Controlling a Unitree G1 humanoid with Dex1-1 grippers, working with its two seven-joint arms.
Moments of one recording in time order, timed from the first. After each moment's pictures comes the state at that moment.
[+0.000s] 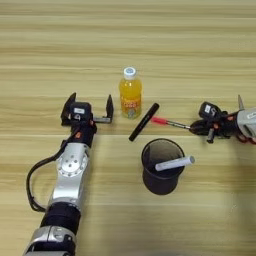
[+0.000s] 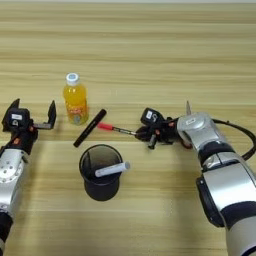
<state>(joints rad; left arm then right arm) -0.21 0.03 0.07 0.53 -0.01 -0.46 -0.06 -0.79 -0.39 0.24 1.25 -0.19 -0.26 1.01</state>
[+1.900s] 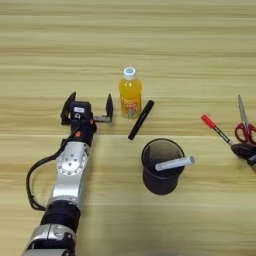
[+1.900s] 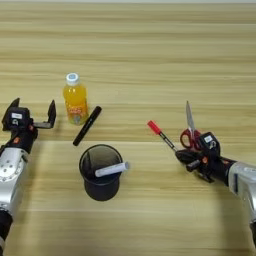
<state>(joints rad) -0.23 0.03 0.07 0.55 -0.01 -0.46 -0.06 -0.11 -0.55 -0.10 0.32 0.22 0.36 0.83</state>
